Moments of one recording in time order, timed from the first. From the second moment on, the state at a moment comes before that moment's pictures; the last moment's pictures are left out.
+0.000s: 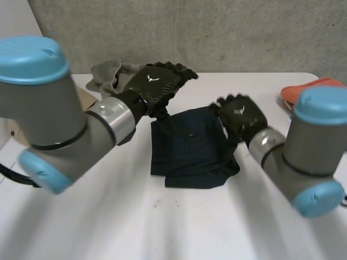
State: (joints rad) left arm 4.12 -2.02 -1.19 3.14 -1.37 3.32; right arm 2.04 -1.10 1.37 -0.08 1.45 2.76; left_hand 0.19 0.20 0.21 0.20 0.05; right_hand 0.15 0.22 0.21 0.24 0.07
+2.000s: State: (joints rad) left arm 4.23 -1.87 -1.28 3.03 -1.01 3.25; right arm 1.86 -0.93 1.41 -0.23 1.24 2.64; left_hand 0.19 0.20 0.21 0.20 0.05; right_hand 0.52 0.66 0.71 0.70 0.49
